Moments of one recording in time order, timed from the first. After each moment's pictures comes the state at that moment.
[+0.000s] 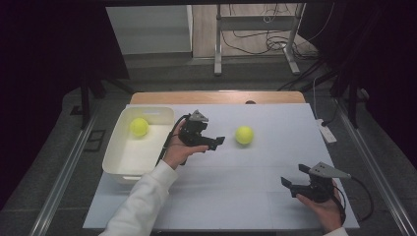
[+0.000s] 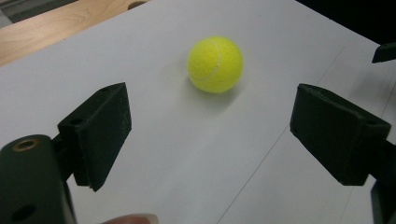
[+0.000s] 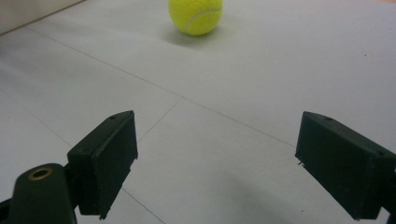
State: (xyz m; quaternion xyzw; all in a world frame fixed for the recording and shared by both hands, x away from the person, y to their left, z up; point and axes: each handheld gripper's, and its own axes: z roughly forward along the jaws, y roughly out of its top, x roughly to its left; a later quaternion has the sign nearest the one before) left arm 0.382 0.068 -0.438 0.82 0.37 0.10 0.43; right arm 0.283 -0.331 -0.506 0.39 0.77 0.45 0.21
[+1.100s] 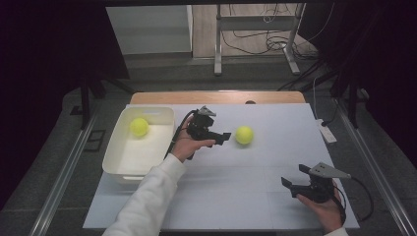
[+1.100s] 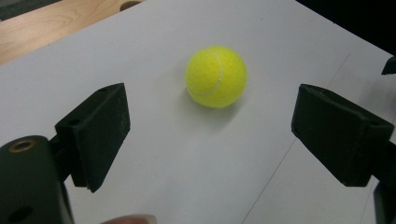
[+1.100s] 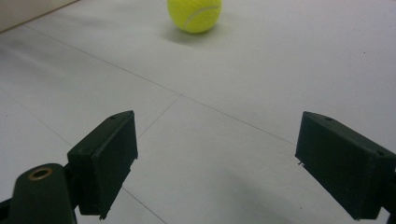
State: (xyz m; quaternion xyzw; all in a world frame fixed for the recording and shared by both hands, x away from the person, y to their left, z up) left arm 0.407 0.049 -0.442 0.82 0.37 0.09 0.43; right arm 0.282 -0.332 -0.507 0.40 0.78 0.45 0.21
